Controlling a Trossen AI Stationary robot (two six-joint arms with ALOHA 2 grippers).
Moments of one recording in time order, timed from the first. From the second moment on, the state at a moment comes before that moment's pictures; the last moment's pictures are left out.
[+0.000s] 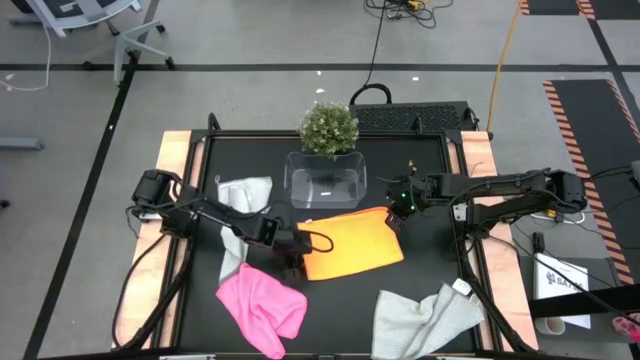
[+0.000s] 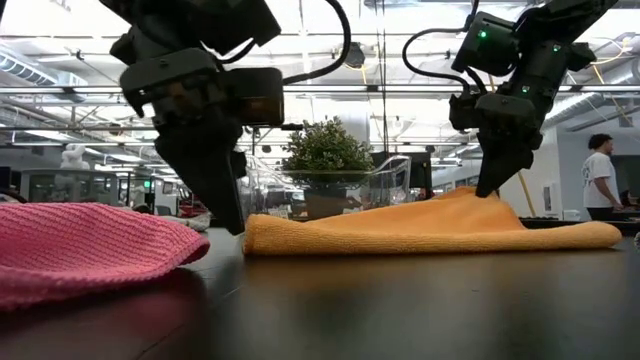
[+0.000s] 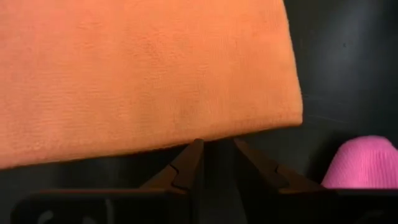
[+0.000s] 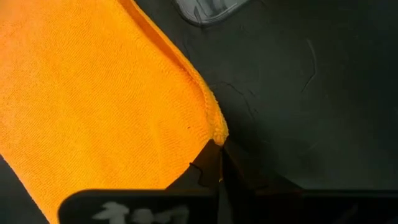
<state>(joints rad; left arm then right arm) -0.22 1.77 0.96 -0.23 0.13 -0.38 -0.20 1.16 0.58 -0.50 -0.03 0.43</state>
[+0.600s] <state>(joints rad) -0.22 1.77 0.96 -0.21 0.06 -0.37 -0.15 1.16 0.58 -0.35 -0.11 0.56</state>
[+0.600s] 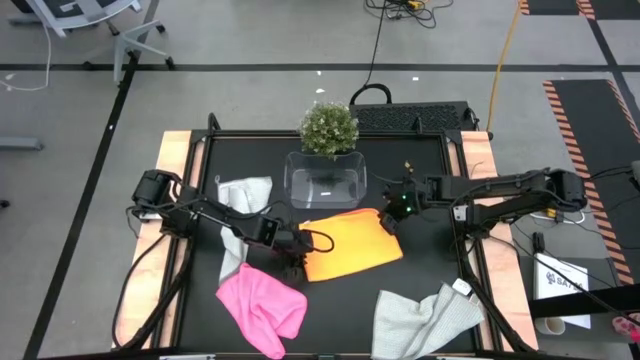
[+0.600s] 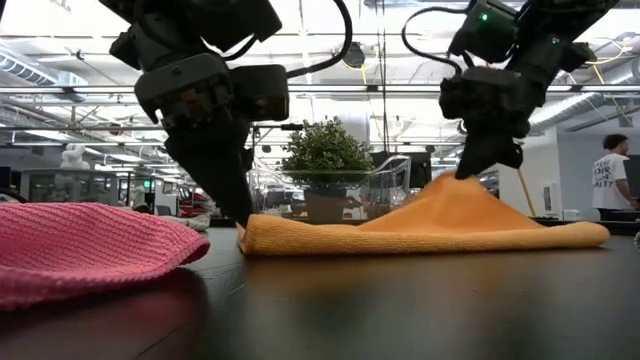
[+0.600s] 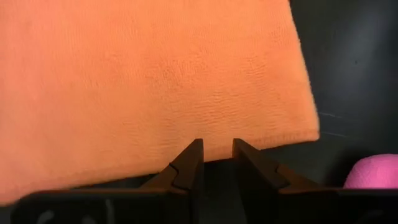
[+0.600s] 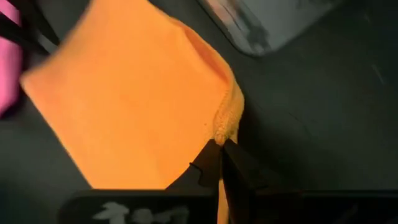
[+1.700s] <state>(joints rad) -0.20 1.88 0.96 -0.02 -0.01 -0.25 0.02 1.50 0.69 0.46 -0.14 0.97</state>
